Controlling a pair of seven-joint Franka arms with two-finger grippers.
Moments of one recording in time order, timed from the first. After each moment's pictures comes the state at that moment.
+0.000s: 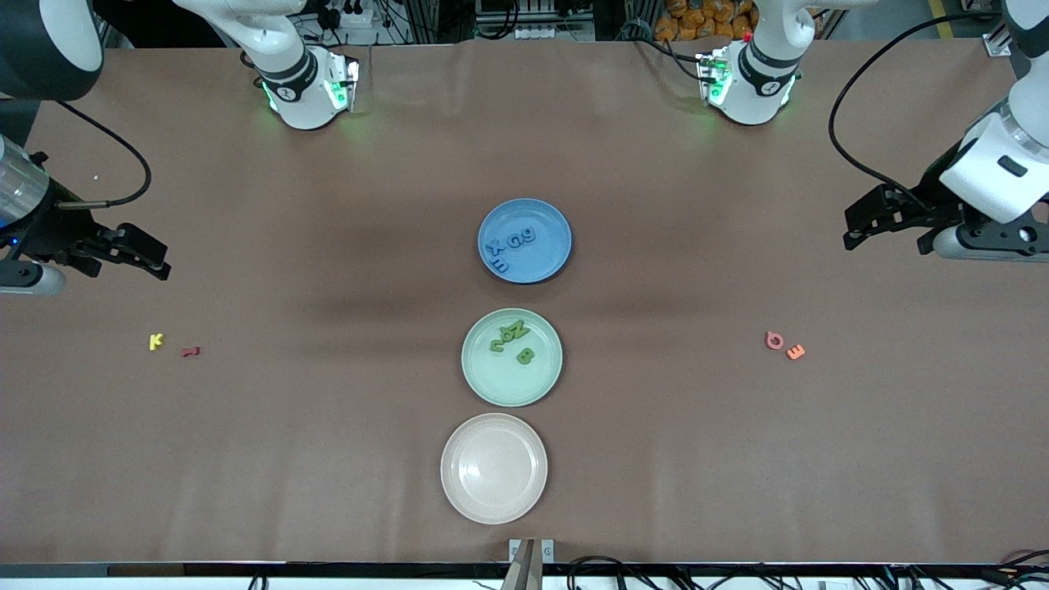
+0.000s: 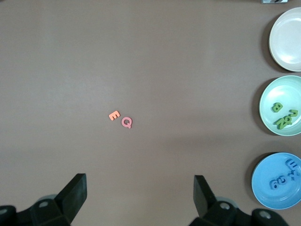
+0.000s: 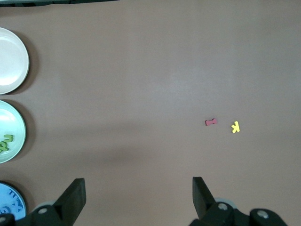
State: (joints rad) left arm -0.11 0.05 -0.04 -1.53 -0.04 1.67 -0.09; right arm -0.07 0.08 0.11 -1.59 -0.01 1.74 0.10
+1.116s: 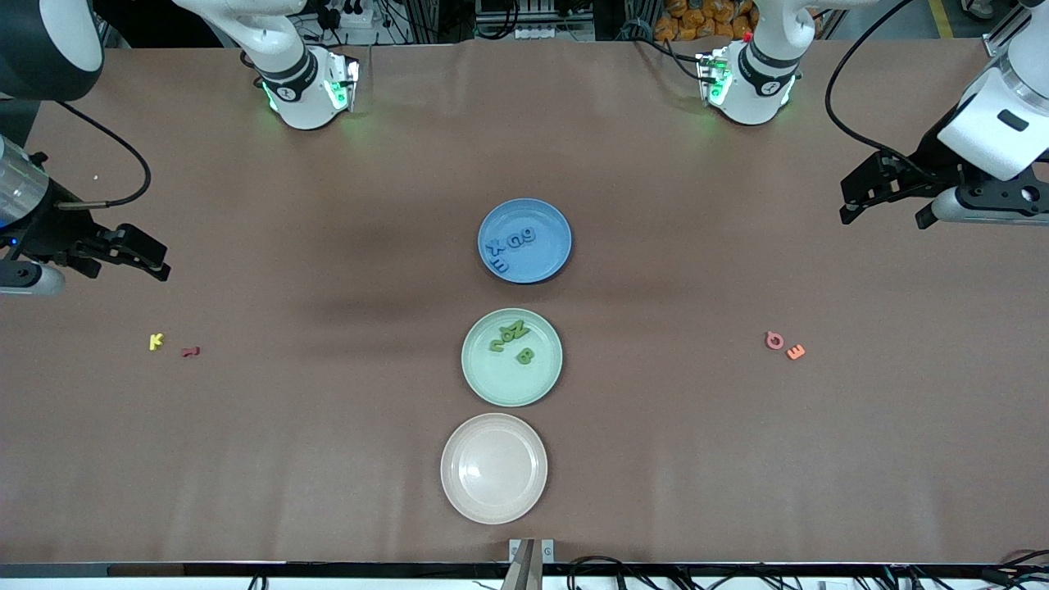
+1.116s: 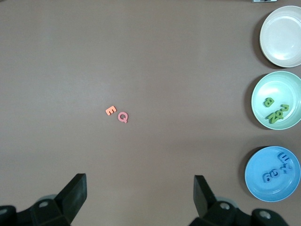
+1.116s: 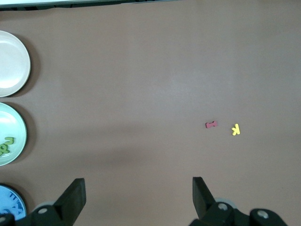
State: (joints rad) left arm -0.11 -0.01 -0.06 -1.56 -0.04 1.65 -0.12; right arm -0.07 0.08 0.11 -1.59 -0.01 1.75 0.10
